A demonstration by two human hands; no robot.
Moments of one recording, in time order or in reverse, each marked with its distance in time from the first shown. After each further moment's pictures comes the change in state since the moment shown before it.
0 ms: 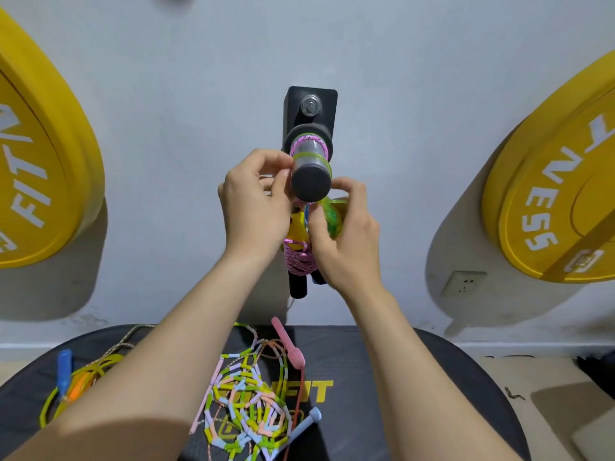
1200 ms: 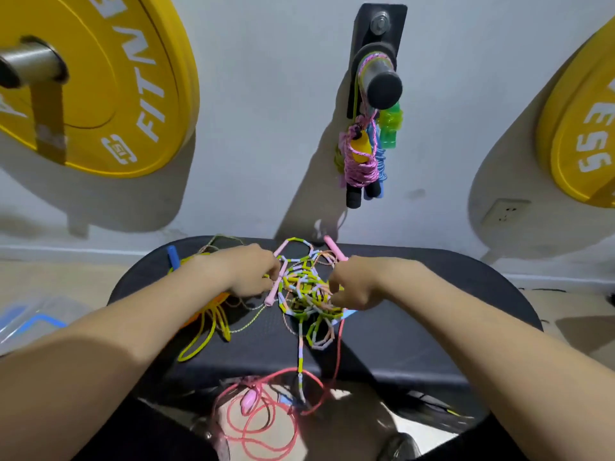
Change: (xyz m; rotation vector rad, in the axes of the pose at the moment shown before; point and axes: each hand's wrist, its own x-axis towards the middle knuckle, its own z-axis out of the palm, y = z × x) left_hand -0.118 -0.067 -0.190 1.093 -1.444 -0.084; right_hand -0.142 -0.053 0.003 -0.838 -1.540 0.079
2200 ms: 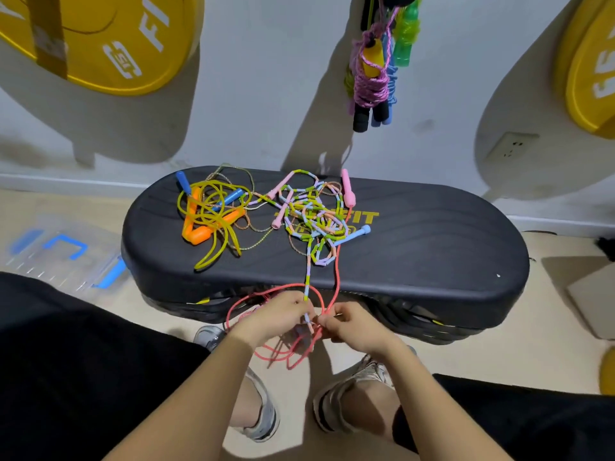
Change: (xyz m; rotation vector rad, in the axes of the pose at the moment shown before) left_hand -0.040 0.103 0.235 -1.366 -0.104 -0.188; right_hand -0.025 -0.065 0.257 1.381 0.075 0.099
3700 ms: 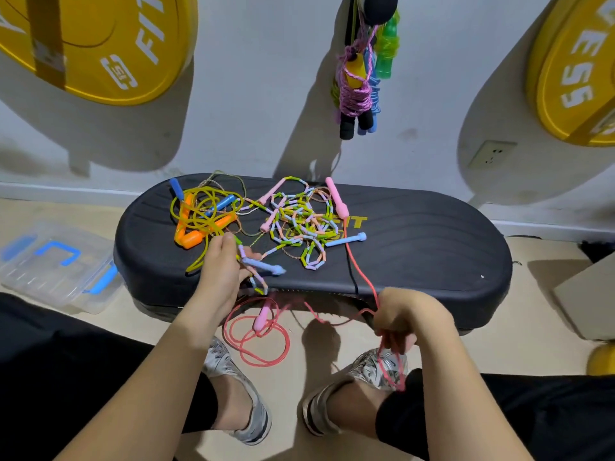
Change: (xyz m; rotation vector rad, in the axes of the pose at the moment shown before) left_hand -0.022 0.037 -0.067 -0.643 0.598 0.309; right_hand -0.046 -0.055 -0.085 -0.786 -0.009 0.498
